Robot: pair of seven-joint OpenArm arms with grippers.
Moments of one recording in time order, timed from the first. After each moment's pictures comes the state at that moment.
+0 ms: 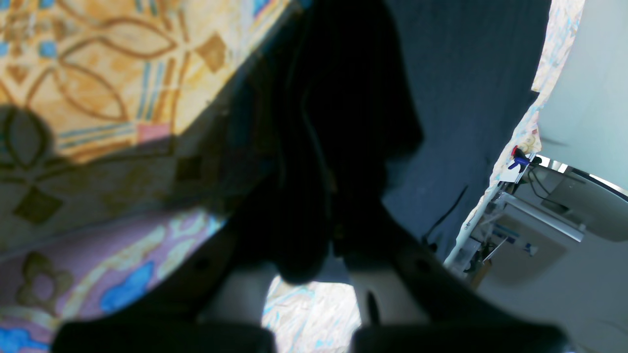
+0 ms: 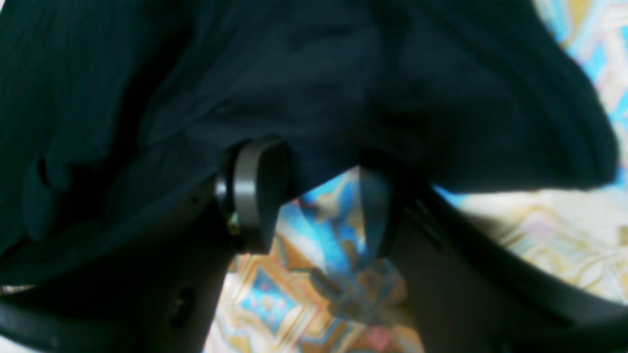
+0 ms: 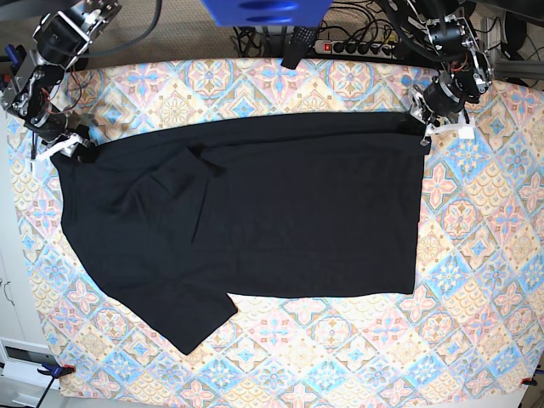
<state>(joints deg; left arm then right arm) 15.5 -4.5 -37.6 75.1 -59.5 -2.1 56.2 -0.9 18.5 47.6 53.3 26.8 42.9 -46.9</state>
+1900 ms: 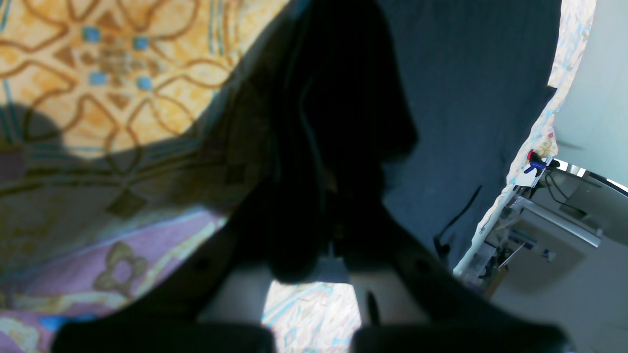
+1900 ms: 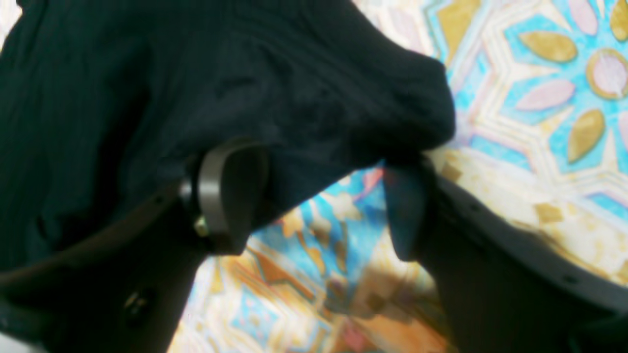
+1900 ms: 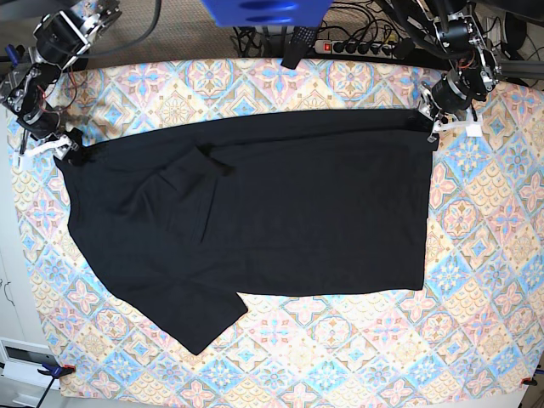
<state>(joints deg) 16.7 -6.7 -37.5 75.1 -59.6 -2.1 56.0 -0.3 17.4 52.2 53.4 28.0 41.5 -47.5</state>
